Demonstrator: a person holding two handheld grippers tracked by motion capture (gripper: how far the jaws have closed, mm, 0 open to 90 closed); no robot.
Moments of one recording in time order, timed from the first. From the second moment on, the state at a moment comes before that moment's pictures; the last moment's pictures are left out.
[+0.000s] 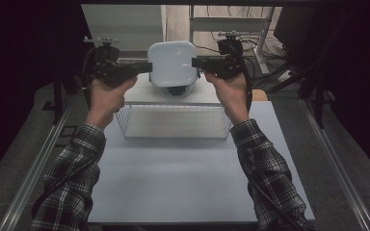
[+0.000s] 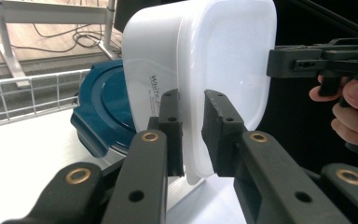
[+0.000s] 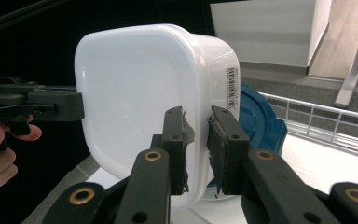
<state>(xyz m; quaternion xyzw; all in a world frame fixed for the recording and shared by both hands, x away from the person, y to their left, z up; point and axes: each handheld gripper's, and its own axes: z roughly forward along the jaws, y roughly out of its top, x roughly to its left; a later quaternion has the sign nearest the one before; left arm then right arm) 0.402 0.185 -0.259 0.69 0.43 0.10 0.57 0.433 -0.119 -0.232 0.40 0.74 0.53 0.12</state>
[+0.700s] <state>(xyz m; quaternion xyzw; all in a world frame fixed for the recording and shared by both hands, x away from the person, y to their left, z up) 0.426 0.172 -0.249 0.70 0.46 0.12 0.54 0.457 -0.107 -0.230 0.42 0.74 0.52 0.13</state>
